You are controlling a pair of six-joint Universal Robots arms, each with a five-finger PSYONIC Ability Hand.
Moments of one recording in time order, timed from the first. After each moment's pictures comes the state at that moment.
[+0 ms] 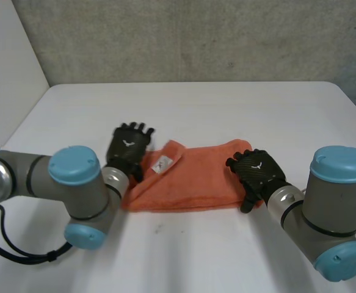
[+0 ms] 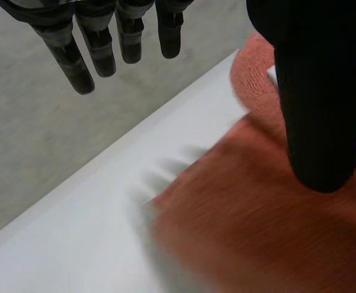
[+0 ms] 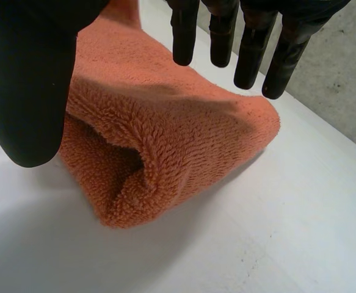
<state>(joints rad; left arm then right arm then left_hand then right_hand) 4.20 -2.30 -1.47 3.65 -1.61 3.47 1.98 -1.07 1.71 -0.28 1.41 2.75 0.19 0.19 0.19 0.19 0.03 0.24 0.28 0.29 0.29 0.12</state>
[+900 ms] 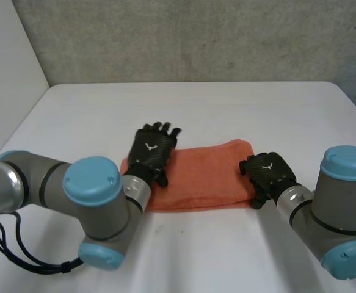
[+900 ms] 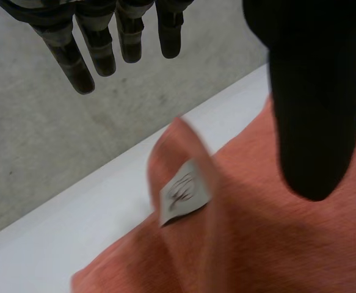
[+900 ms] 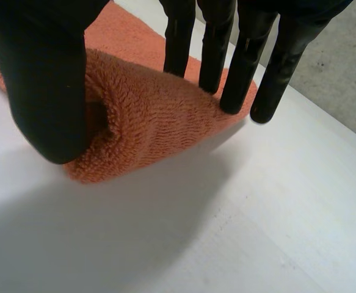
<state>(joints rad) 4.05 -2.23 -1.50 3.65 -1.66 3.35 1.93 -1.07 1.73 -0.28 1.41 2.75 0.19 0.18 0.18 0.18 0.03 0.46 0.54 0.53 0.53 0.34</state>
